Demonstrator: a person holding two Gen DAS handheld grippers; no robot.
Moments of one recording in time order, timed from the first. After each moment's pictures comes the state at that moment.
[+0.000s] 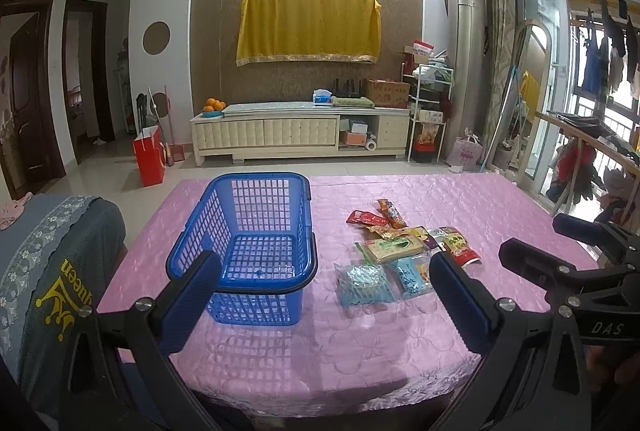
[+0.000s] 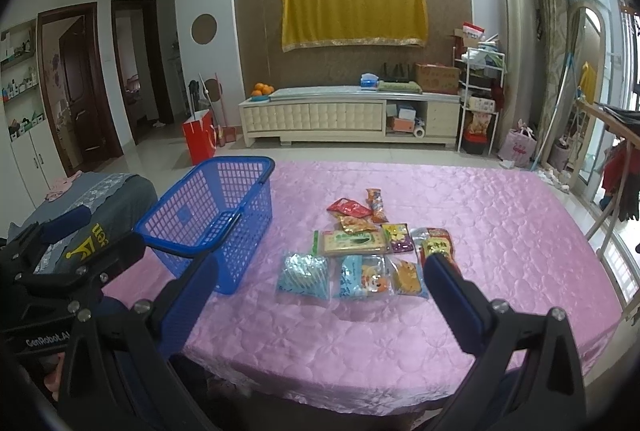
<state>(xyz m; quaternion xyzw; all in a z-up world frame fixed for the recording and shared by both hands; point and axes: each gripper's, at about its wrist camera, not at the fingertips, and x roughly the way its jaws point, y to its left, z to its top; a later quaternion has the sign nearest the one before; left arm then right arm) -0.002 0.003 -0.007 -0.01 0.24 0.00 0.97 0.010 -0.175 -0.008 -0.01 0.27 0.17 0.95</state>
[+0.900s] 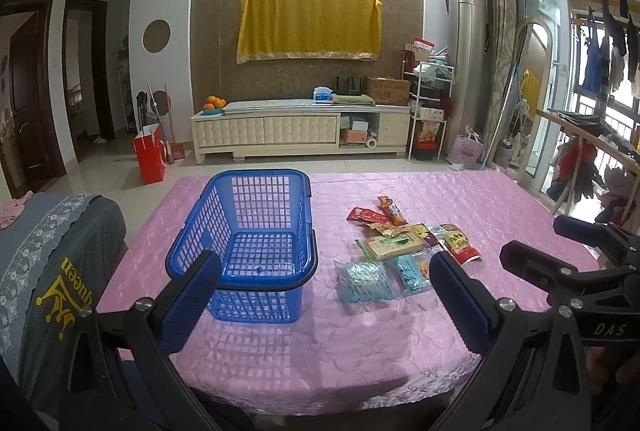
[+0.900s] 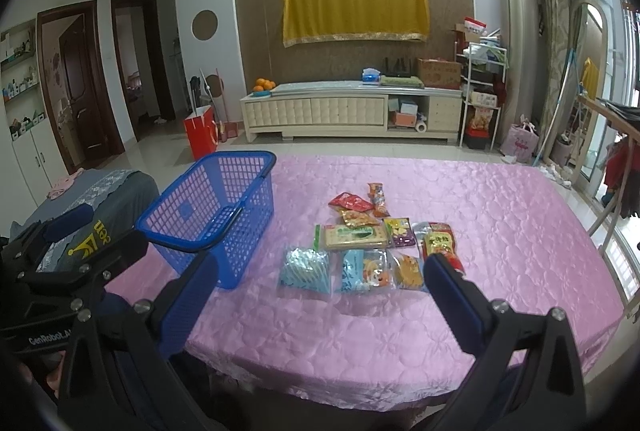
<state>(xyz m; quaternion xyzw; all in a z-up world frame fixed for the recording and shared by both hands) 0.001 0.003 -0.015 -0.01 0.24 0.00 0.97 0.010 -0.175 -0.009 -0.01 0.28 0.17 0.95</state>
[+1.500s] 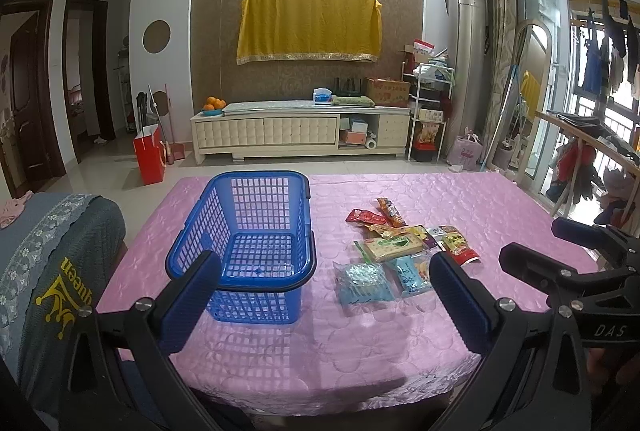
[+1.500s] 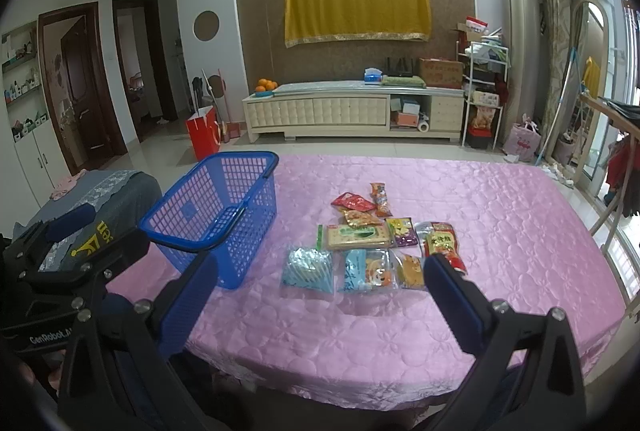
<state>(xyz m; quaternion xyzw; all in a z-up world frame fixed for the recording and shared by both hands) 0.000 0.001 -0.015 -0.01 0.24 0.00 0.97 0.007 -0.176 -0.007 -0.01 0.28 0.18 0.94</state>
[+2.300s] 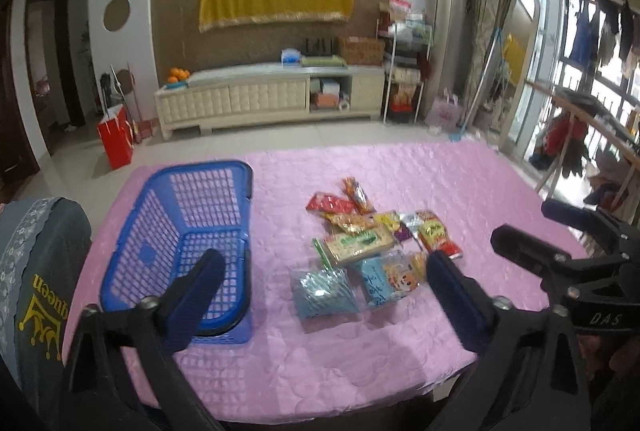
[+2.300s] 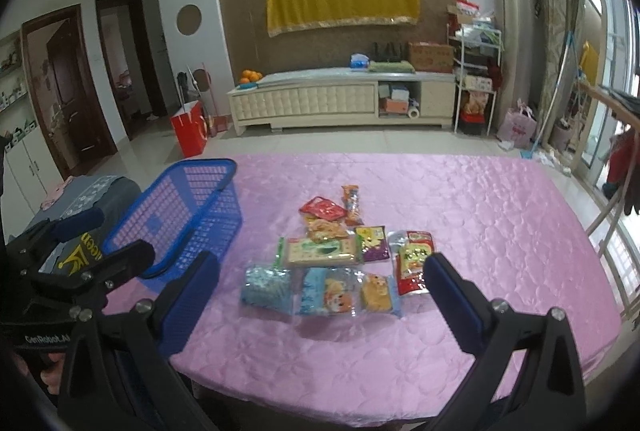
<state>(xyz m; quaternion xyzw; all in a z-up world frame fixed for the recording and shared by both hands) 0.098 -0.050 -0.009 0.00 0.33 -0.05 0.94 0.087 -0.217 -0.007 0.01 0.32 0.16 0.93</state>
